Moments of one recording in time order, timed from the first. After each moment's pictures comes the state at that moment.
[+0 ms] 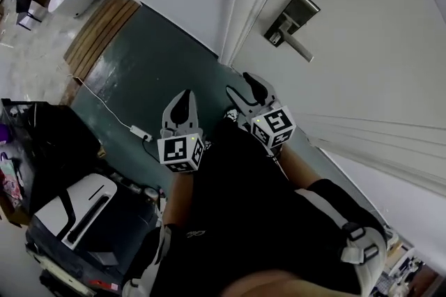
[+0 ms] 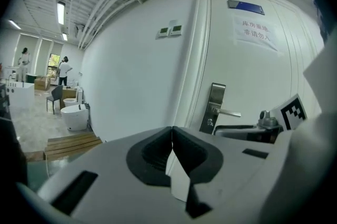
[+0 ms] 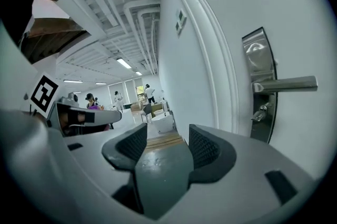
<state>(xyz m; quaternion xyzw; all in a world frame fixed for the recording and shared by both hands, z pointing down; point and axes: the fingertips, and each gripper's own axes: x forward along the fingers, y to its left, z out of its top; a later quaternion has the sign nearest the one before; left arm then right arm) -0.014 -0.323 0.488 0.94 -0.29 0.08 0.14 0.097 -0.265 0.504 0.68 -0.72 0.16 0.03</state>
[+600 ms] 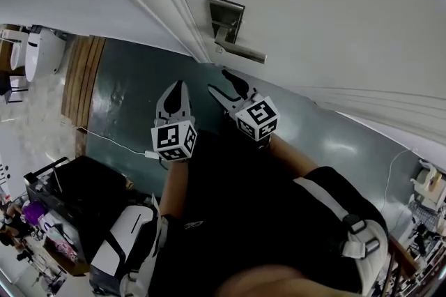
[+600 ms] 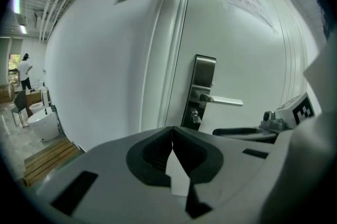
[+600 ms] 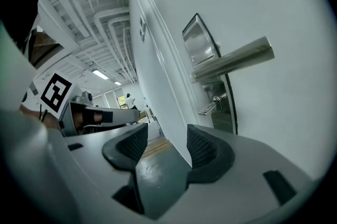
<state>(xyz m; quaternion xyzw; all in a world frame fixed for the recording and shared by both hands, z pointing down) 0.174 -0.331 0.519 0.97 -0.14 0.17 0.11 0.220 -0.254 0.539 0.74 -0.63 0.21 -0.05</state>
